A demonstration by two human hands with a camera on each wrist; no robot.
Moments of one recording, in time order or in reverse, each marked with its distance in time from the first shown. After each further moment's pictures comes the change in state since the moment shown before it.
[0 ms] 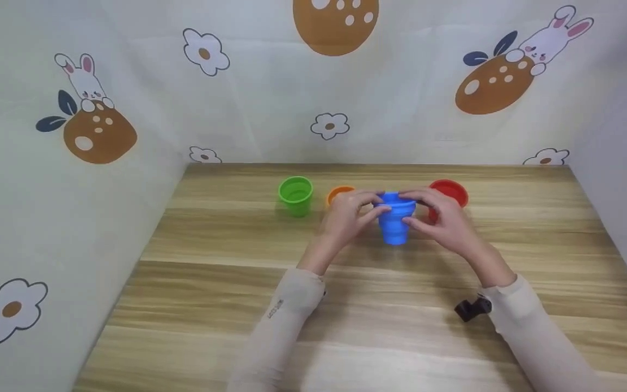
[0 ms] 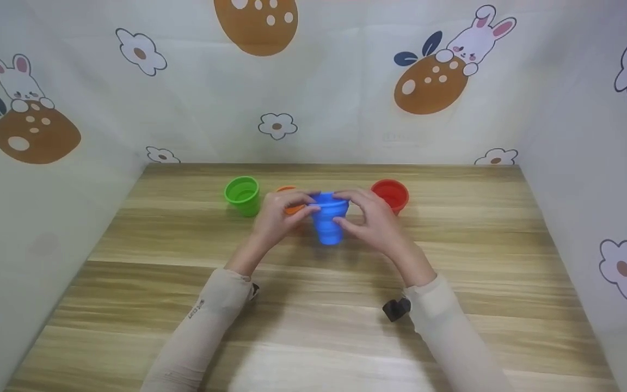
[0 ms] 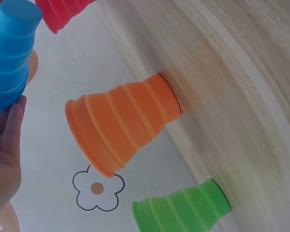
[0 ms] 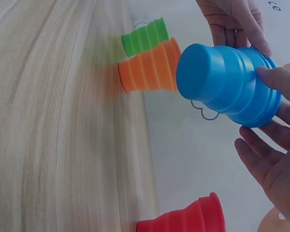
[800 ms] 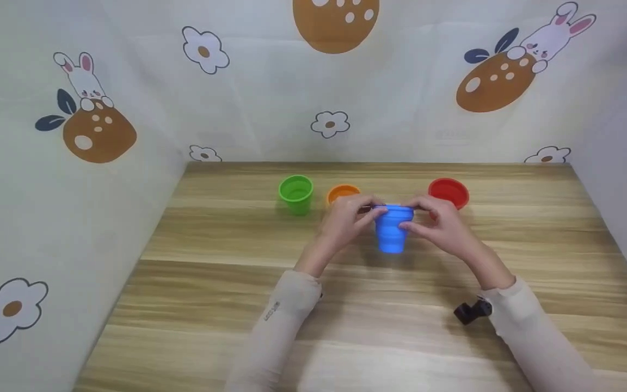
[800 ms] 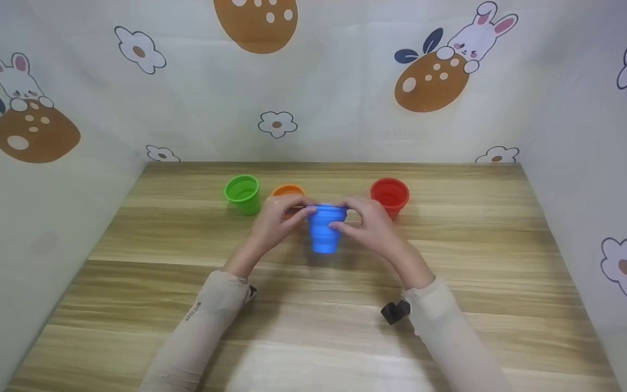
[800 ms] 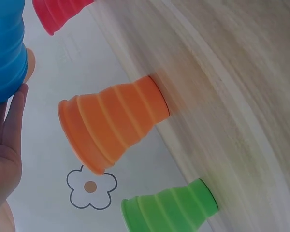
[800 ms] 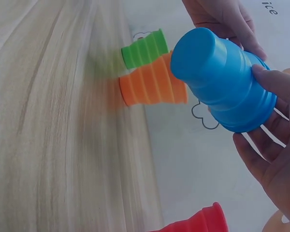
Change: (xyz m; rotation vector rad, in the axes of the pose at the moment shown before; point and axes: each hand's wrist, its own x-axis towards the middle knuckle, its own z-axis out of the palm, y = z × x) left_hand -0.008 -0.006 0.001 -0.083 -0.054 -0.013; right_hand -0.004 -0.004 0.007 0.073 0.000 -0.009
